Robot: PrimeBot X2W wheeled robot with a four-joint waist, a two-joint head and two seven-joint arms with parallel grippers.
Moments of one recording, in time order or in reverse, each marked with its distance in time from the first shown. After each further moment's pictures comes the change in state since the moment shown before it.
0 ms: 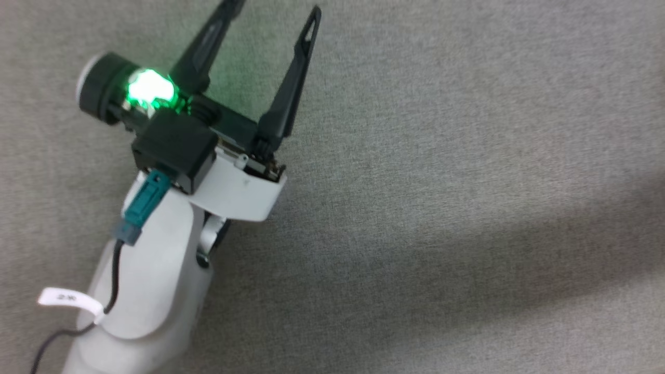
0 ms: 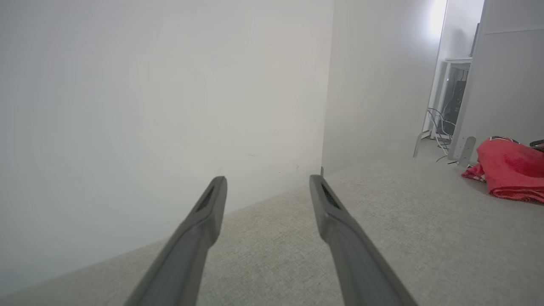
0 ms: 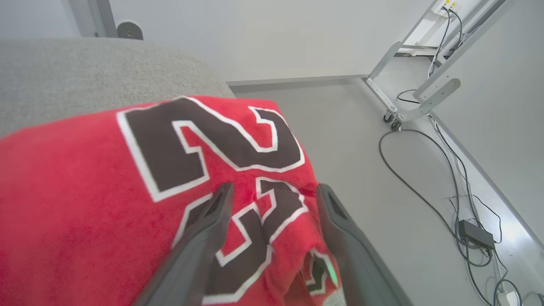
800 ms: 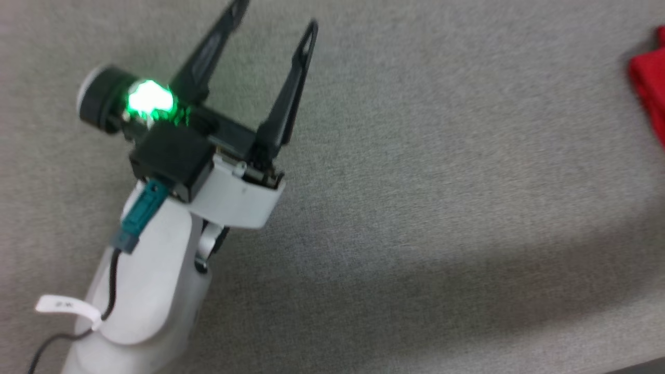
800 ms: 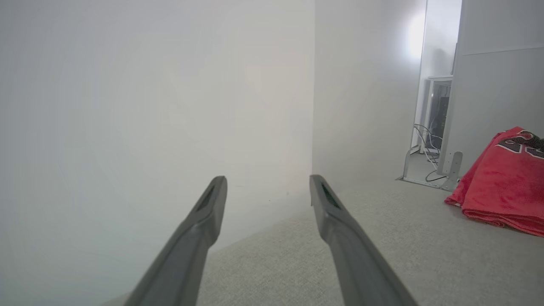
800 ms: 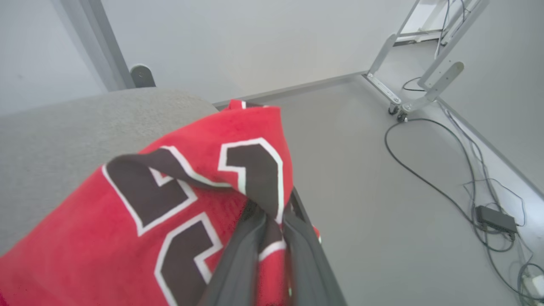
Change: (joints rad) left arm 0.052 -0.002 0.008 -0.018 -0.002 0.000 0.000; right arm 0.223 -0.093 -0.094 -0.372 0.186 0.000 0.247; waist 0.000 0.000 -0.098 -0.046
